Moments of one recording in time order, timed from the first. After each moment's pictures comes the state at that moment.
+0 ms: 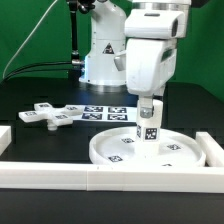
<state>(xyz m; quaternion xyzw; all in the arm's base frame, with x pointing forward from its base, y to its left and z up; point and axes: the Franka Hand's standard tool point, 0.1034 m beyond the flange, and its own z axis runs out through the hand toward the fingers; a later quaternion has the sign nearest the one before) 0.566 0.042 0.080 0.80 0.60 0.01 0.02</state>
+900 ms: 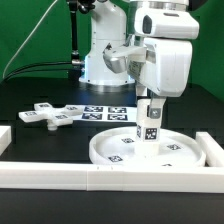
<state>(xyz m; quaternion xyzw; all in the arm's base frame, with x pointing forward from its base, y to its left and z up) 0.570 0.034 0.081 0.66 0.75 0.00 0.03</state>
